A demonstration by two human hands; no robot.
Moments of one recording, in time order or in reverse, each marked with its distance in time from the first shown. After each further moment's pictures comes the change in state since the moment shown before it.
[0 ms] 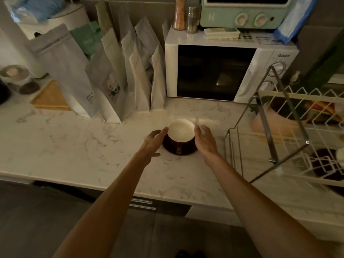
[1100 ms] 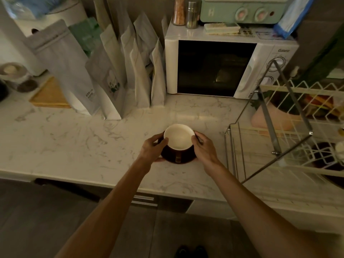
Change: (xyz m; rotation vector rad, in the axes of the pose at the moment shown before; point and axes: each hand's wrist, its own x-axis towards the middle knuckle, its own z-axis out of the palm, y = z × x) left_hand -0.023 -0.024 -0.006 -0.060 -0.009 0.066; right_hand -0.023 0.029 0.012 0.104 -0.066 -0.074
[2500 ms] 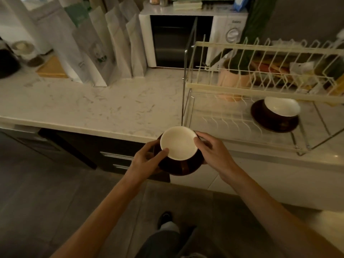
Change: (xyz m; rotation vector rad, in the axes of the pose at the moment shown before) left_hand -0.258 -0.074 0.132 0.053 -0.005 0.108; right_hand -0.198 0.080 -0.201 -0.048 -0.238 -0.166
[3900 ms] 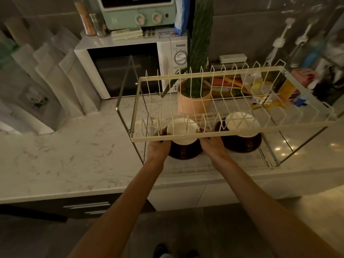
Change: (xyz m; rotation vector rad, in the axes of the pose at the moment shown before) left_hand 0.172 0.085 0.139 -0.025 0.030 0.062; right_hand 0.127 0.021 -0.104 0.109 0.365 0.187
